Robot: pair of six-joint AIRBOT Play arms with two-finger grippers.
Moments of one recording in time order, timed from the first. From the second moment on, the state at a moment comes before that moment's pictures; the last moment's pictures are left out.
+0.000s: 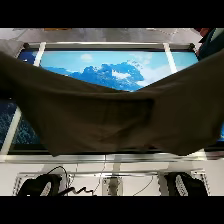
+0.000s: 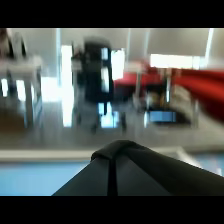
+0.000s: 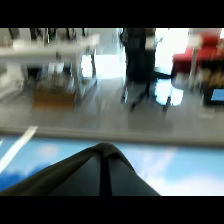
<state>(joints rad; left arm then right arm) -0.11 -0.48 0.88 1.36 -0.29 -1.40 -0.31 -0.63 1.34 -0.91 0.94 1.22</state>
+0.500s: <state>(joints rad) -0.11 -1.16 0.88 1.37 -0.26 -1.40 -0.31 -1.29 1.21 -0.90 1.01 1.27</state>
